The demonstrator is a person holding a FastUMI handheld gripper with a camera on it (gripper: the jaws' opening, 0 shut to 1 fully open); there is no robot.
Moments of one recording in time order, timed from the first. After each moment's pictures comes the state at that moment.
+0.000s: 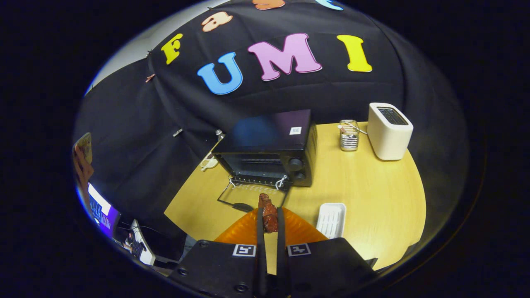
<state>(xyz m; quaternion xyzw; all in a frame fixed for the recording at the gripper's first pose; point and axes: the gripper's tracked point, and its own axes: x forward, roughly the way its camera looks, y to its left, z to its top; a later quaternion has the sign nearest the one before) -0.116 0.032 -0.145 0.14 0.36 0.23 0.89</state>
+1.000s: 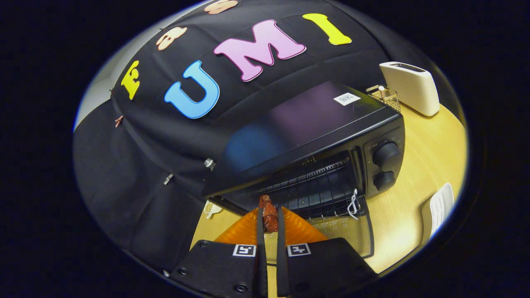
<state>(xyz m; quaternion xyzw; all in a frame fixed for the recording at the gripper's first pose) 0.036 0.197 -0.246 0.32 0.32 0.12 0.88</state>
